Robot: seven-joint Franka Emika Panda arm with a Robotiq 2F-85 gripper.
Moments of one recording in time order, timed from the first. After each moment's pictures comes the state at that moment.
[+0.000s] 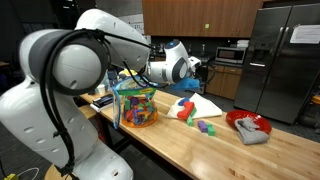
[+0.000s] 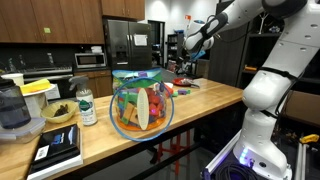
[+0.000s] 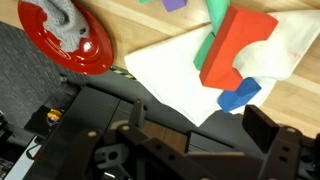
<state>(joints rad) -0.11 -0.27 -0.09 -2.35 -0.20 2.70 -0.20</state>
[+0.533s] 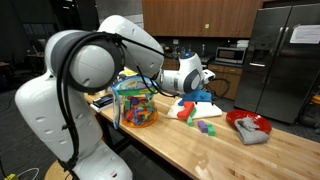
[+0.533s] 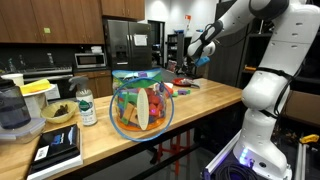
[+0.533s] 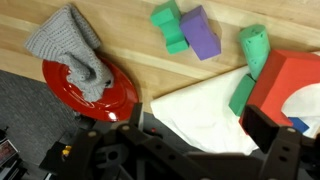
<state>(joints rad) -0.15 -0.16 -0.19 -2.35 -0.19 2.70 -0.22</state>
